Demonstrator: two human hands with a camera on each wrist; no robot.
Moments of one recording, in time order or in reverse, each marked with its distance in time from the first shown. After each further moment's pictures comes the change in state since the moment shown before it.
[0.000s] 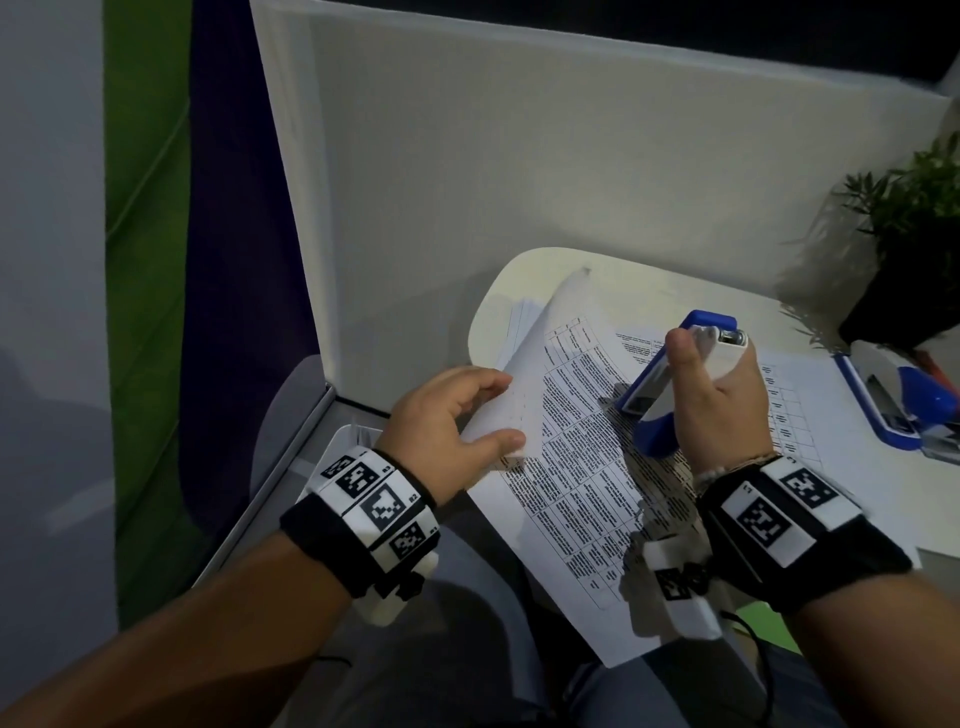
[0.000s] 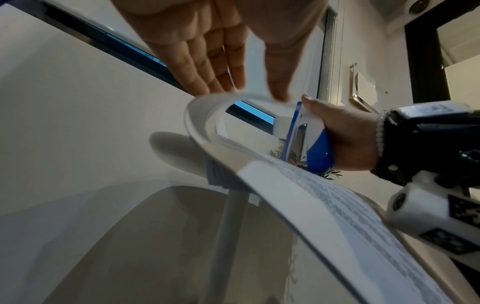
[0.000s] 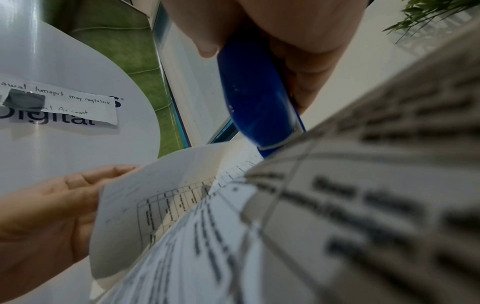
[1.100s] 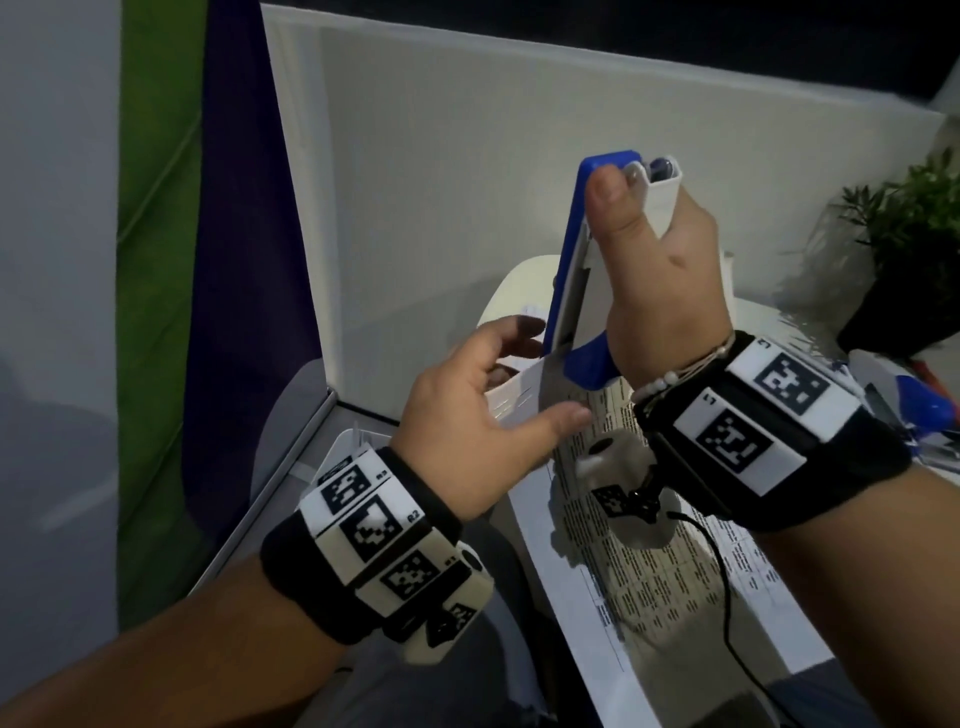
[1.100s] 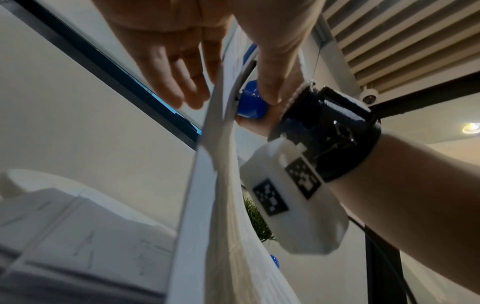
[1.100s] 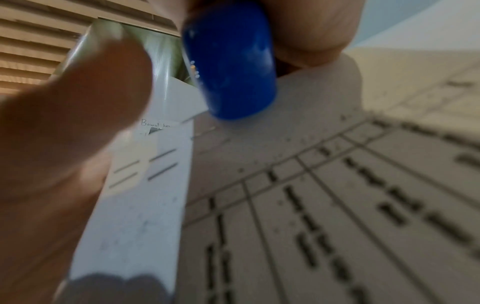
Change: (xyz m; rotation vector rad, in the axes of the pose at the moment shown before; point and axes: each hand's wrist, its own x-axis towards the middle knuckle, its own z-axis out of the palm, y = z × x) left_hand -0.011 0.072 -0.015 -0.178 0.102 0.053; right_hand -0.007 -0.127 0.033 0.353 -0.238 -0.411
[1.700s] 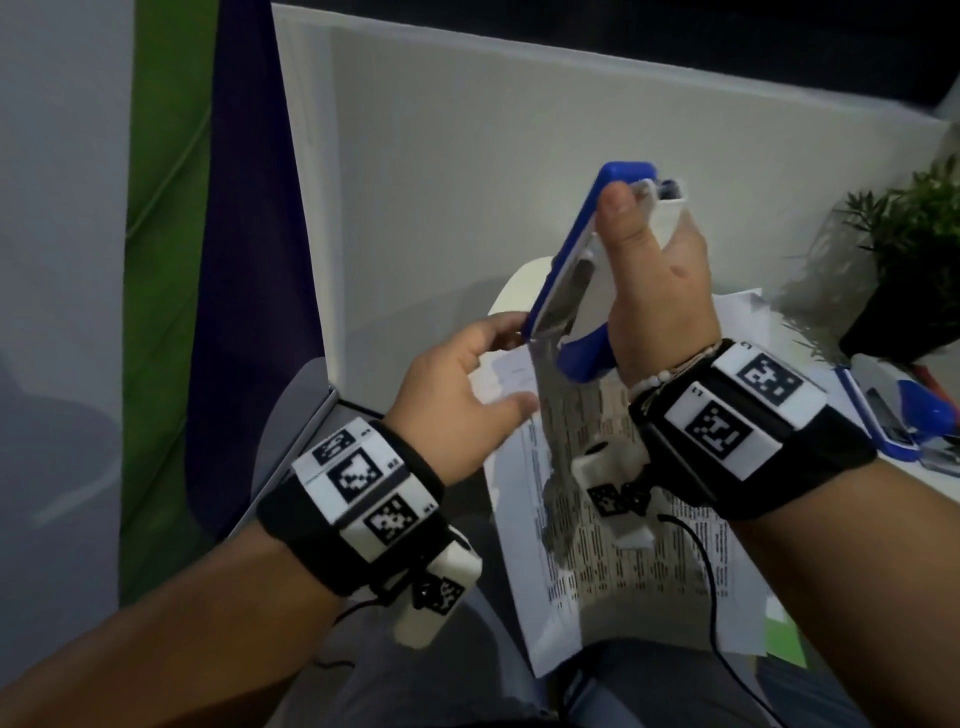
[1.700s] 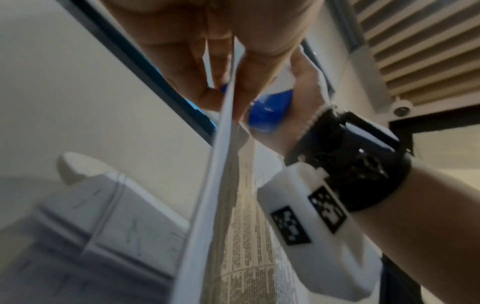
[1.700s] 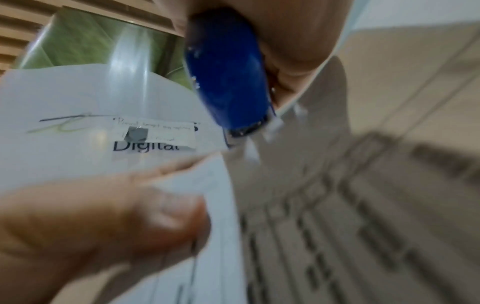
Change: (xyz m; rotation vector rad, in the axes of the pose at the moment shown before) left_hand 0.015 -0.015 -0.011 0.025 -0.068 -0.121; right_hand -0.001 0.011 0.006 0.097 0.053 0.118
